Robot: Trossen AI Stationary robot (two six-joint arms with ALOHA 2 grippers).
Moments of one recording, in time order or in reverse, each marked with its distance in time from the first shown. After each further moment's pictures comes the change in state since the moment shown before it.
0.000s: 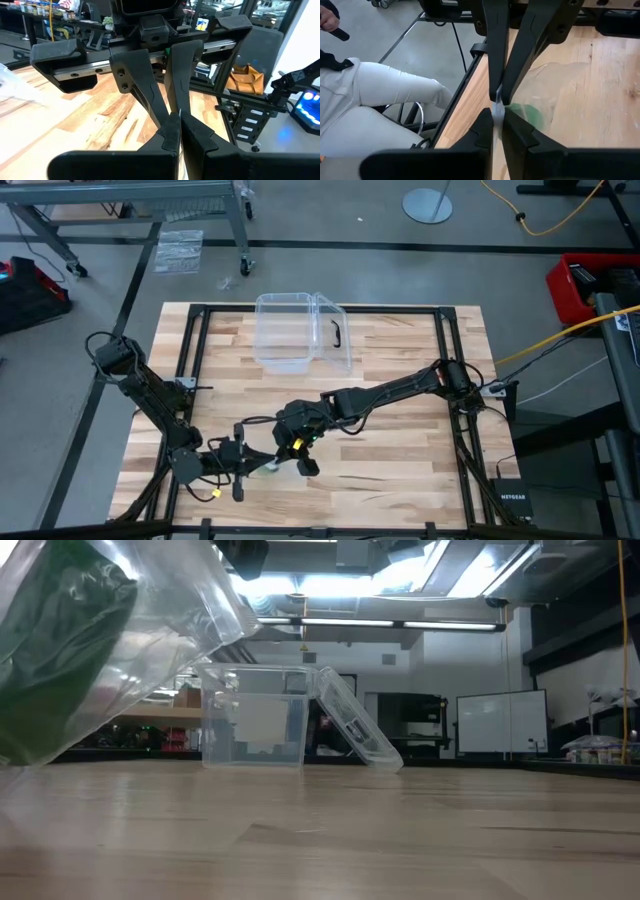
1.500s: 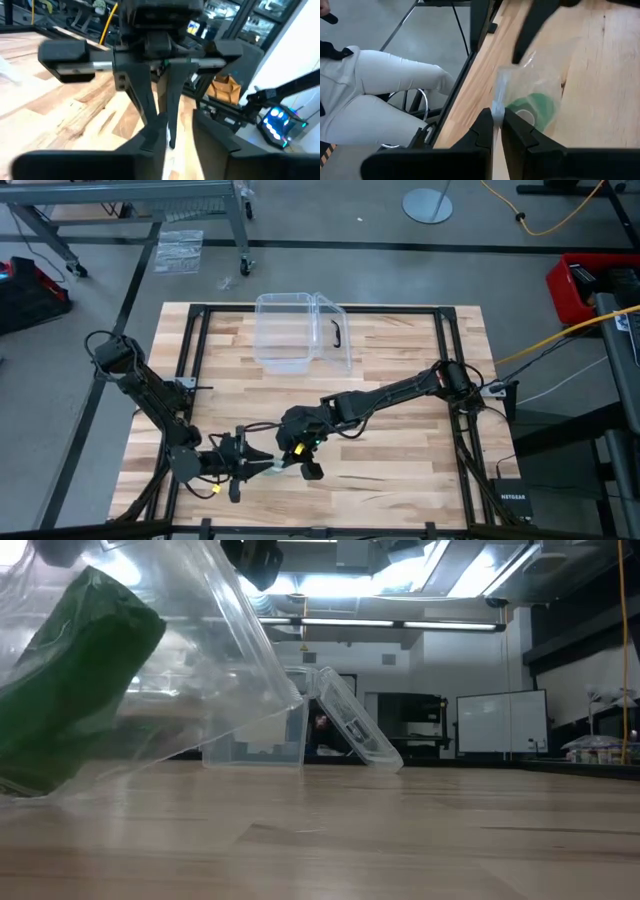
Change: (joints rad) left arm 0.003 -0.017 0.000 -0.008 0.065 -0.185; right arm 0.014 0.003 0.000 -0.079 0.001 0.022
